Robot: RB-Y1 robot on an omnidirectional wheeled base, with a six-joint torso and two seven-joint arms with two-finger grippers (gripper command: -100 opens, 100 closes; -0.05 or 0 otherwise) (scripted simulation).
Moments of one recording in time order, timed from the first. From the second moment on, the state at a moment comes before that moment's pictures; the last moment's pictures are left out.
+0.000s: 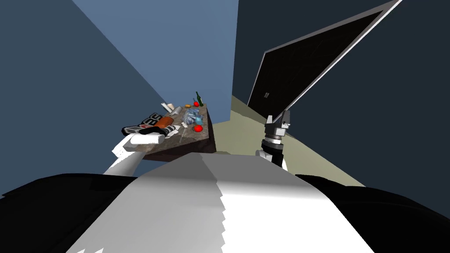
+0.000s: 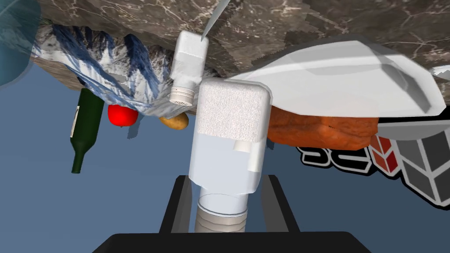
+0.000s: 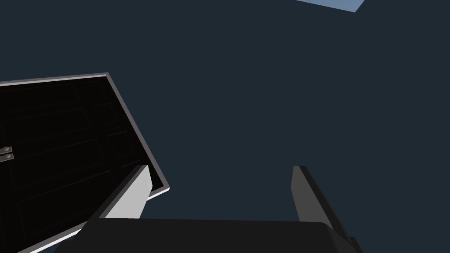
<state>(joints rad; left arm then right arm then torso) 0.30 0.82 0.39 -1.81 0.43 0.80 -0.79 0.53 -0.01 -0.05 -2.36 0.04 -0.49 -0.02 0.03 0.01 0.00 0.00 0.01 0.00</state>
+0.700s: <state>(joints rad) 0.24 0.83 0.33 -1.76 0.49 0.69 -0.87 0.53 -0.01 -0.05 -2.36 0.04 -0.49 -0.02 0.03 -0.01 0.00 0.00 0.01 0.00</state>
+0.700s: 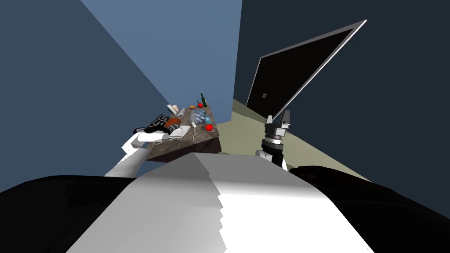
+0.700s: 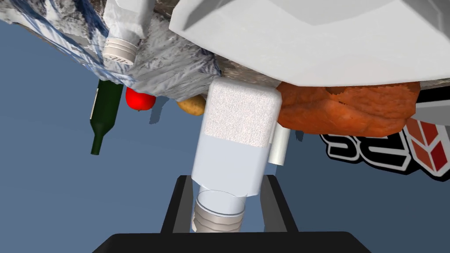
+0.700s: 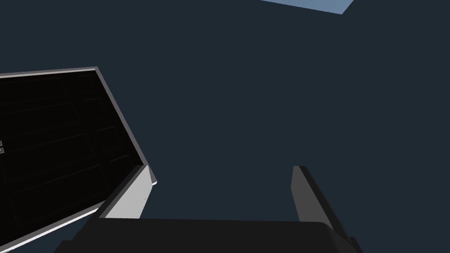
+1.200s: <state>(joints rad) 0.22 0.83 0.31 -1.75 0.52 0.67 -0.89 0.53 -0.01 -0.05 -2.36 0.04 -0.49 -0.02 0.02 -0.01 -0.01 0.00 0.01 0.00</state>
